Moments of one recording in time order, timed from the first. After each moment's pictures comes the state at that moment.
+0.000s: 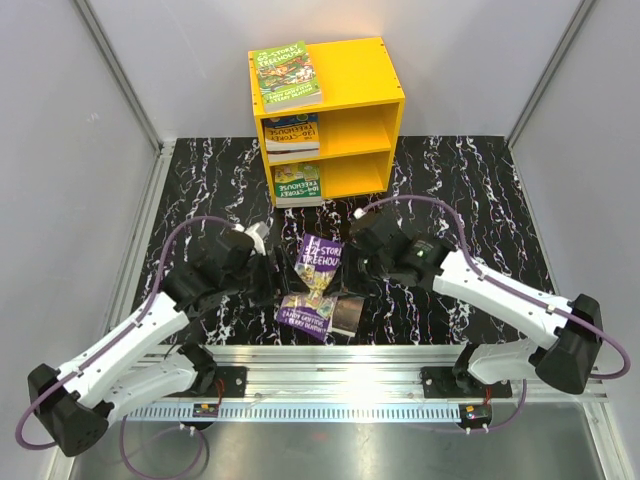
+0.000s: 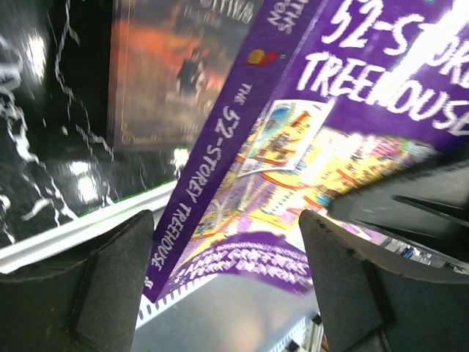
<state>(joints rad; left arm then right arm) -0.71 0.90 0.80 -0.66 0.26 -0.92 0.93 1.31 1.15 -0.73 -0.20 1.04</state>
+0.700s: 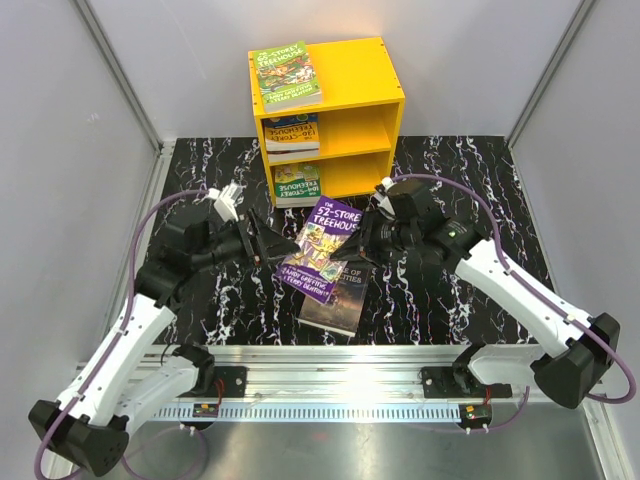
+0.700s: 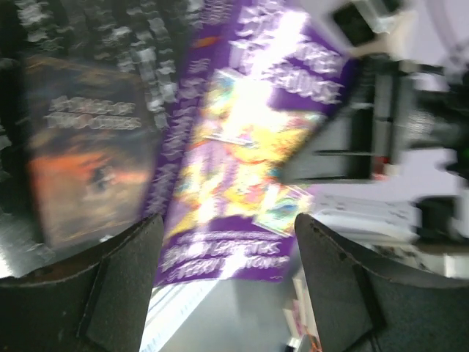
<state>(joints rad) -0.41 0.84 0.88 -0.44 0.59 -0.86 0.69 1.25 1.22 -0.66 -0.42 1.04</state>
